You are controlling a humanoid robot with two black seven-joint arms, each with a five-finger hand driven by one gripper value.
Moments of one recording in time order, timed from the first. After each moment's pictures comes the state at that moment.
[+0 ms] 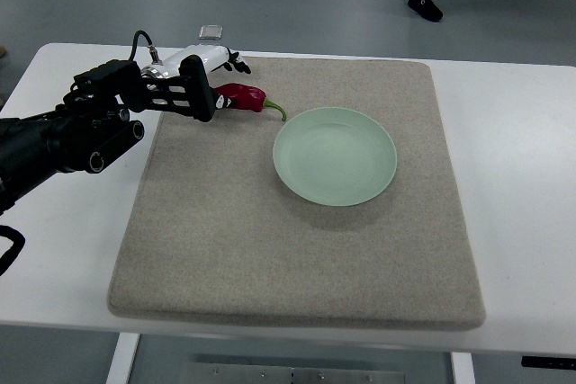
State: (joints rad) left arm -1.06 0.23 -0.24 -0.49 1.41 0.11 -0.32; right arm 0.04 0.00 0.16 0.13 -0.17 -0.04 0.09
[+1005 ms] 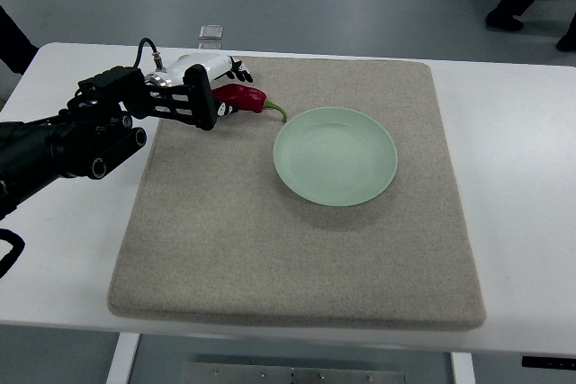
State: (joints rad) left arm -1.06 0.23 -0.21 -0.49 1.41 0.11 -0.32; right arm 0.04 0.00 0.16 0.13 -0.17 -0.04 0.09
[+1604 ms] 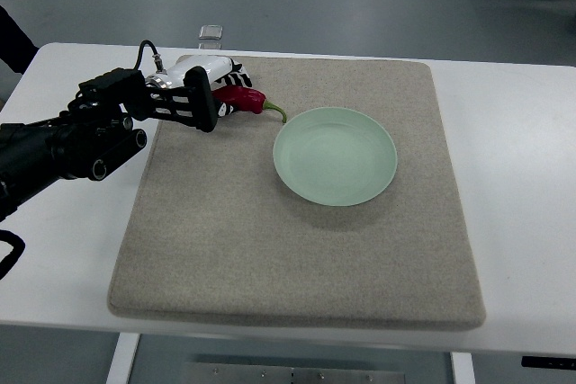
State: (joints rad) left arm -1.05 0.23 -0.21 -0.49 1.41 0.11 -0.32; right arm 0.04 0.00 0.16 0.13 -0.17 -0.04 0.09
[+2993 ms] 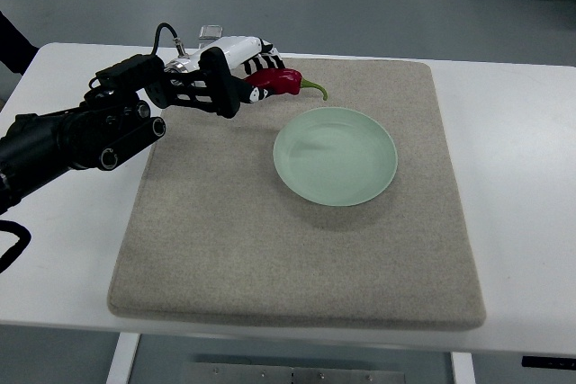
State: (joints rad) left arm -1.09 0.23 -0.23 -0.64 1.33 0.13 -0.34; right arm 0.04 0.00 0.16 0.13 -0.17 -0.04 0.09
